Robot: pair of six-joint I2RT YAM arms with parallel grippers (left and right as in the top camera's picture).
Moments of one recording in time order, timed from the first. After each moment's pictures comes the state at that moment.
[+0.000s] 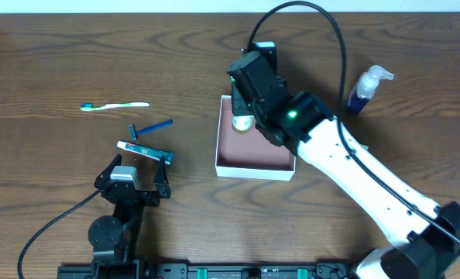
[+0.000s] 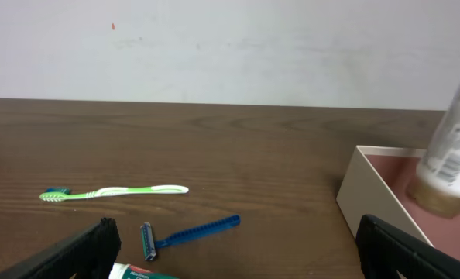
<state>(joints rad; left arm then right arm) 0.04 0.01 0.02 -0.10 0.15 -0.07 0.72 1.69 1.56 -0.70 0.33 0.56</state>
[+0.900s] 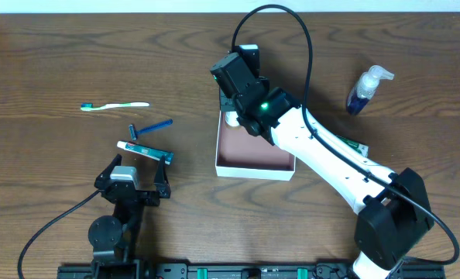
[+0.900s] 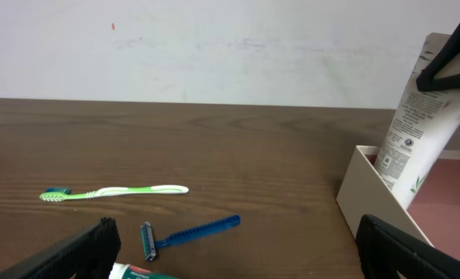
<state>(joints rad) 0.04 0.01 0.02 -0.10 0.15 -0.07 0.72 1.85 1.56 -0.56 0.35 0.57</state>
